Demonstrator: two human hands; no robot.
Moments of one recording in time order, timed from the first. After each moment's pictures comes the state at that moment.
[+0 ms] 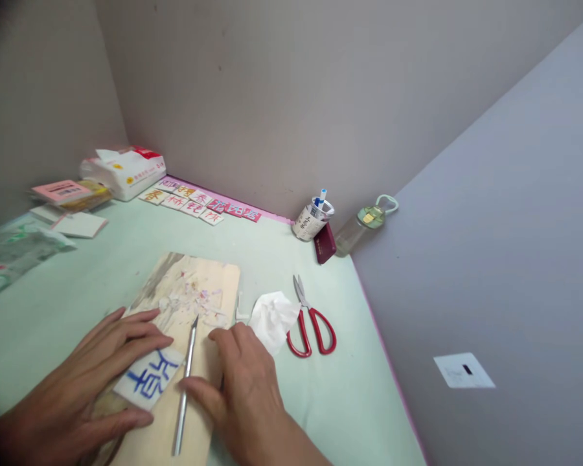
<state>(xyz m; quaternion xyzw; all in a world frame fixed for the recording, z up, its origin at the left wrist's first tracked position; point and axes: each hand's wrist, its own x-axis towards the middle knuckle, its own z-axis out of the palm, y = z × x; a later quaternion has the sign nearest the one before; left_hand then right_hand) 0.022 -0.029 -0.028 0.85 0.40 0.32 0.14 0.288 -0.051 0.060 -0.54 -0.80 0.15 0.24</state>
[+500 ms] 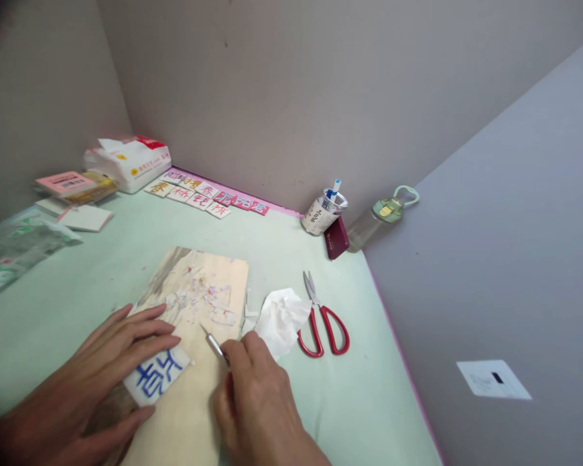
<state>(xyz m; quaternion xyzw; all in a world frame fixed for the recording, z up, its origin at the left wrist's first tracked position) 0.030 -0.036 -0.003 0.84 0.41 0.33 0.13 0.294 -0.059 0.062 -0.54 -0.80 0.17 0.21</state>
